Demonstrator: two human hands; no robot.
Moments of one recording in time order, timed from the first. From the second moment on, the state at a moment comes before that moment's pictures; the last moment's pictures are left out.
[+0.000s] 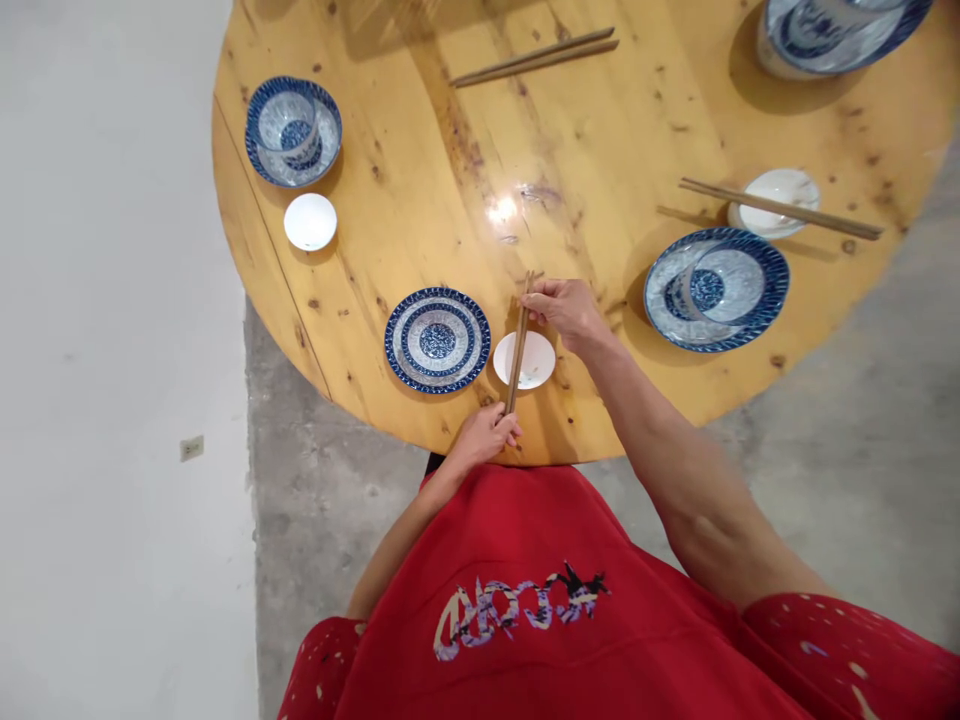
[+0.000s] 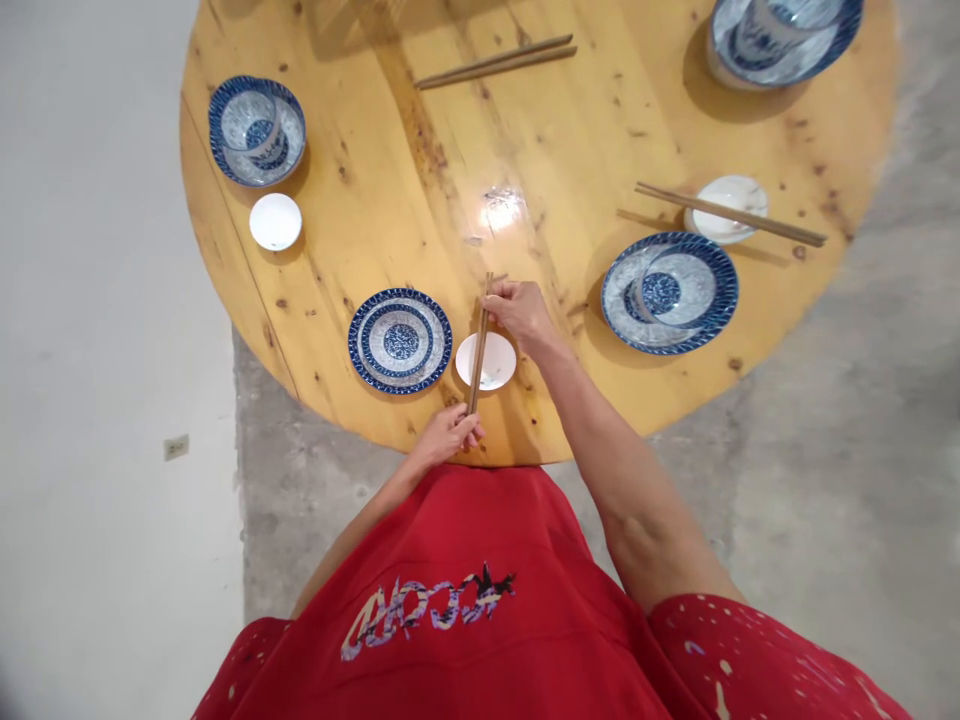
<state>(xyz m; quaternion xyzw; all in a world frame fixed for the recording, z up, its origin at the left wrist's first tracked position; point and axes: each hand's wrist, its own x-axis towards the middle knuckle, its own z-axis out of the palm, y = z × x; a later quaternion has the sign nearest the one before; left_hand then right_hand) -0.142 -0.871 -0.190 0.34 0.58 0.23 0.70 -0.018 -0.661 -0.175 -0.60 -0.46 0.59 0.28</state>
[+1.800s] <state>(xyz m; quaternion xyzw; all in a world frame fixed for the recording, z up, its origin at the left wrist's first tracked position) -0.283 -0.910 -0.174 0.47 0.60 0.20 0.62 -0.057 -0.789 -0.142 -0.61 -0.25 0.54 0.52</state>
